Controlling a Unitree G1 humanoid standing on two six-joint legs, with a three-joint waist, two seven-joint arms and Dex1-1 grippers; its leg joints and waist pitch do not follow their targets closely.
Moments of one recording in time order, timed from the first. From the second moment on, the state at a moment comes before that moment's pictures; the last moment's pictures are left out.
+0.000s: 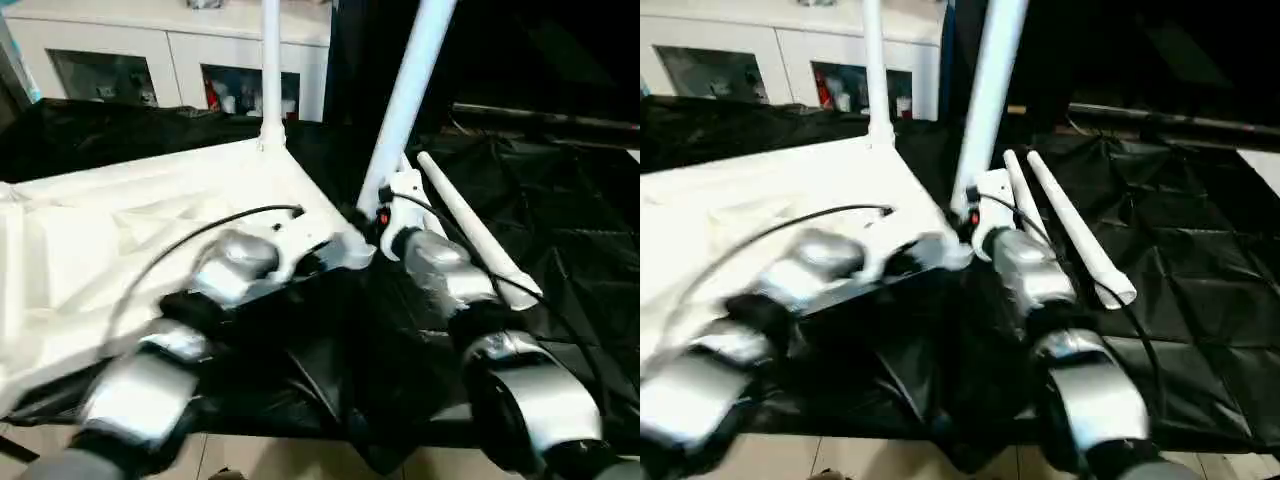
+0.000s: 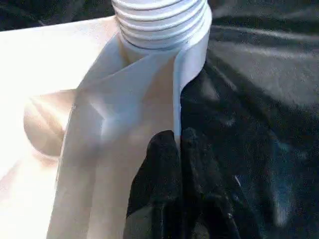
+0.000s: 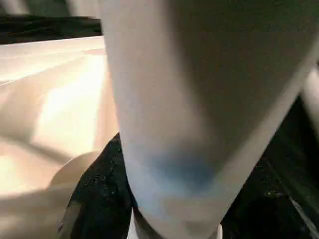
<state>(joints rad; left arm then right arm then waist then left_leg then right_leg) -0.86 0.11 -0.31 0.97 0.19 0.24 -0.68 -0.85 0.00 -0.07 1.06 0.12 0.06 0.19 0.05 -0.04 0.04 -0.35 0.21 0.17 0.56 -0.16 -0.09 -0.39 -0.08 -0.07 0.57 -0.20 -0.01</state>
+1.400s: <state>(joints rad) -0.90 0.13 -0.29 1.02 0.19 0.21 -0.68 -0.90 0.01 -0.11 1.20 0.07 0.06 0.26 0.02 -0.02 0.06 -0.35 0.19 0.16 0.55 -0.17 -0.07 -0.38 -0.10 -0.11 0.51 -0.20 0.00</state>
